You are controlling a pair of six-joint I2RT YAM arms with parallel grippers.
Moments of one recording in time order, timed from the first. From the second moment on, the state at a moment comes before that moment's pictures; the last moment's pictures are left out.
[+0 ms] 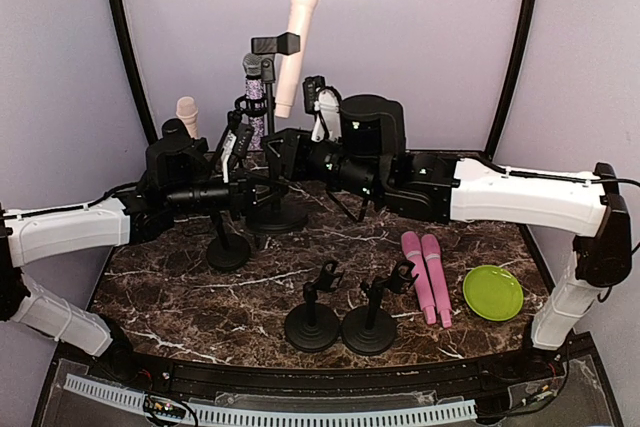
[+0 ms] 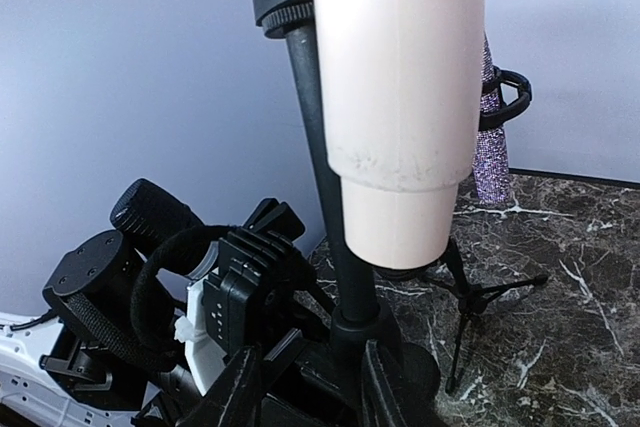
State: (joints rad) left arm -0.65 1.29 0.83 0.29 0.58 -0.28; right arm 1.15 1.69 1.51 0.07 0.24 0.52
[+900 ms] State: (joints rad) left arm -0.67 1.28 0.83 0.29 0.62 -0.28; right arm 1.16 1.71 1.53 0.02 0.30 0.54
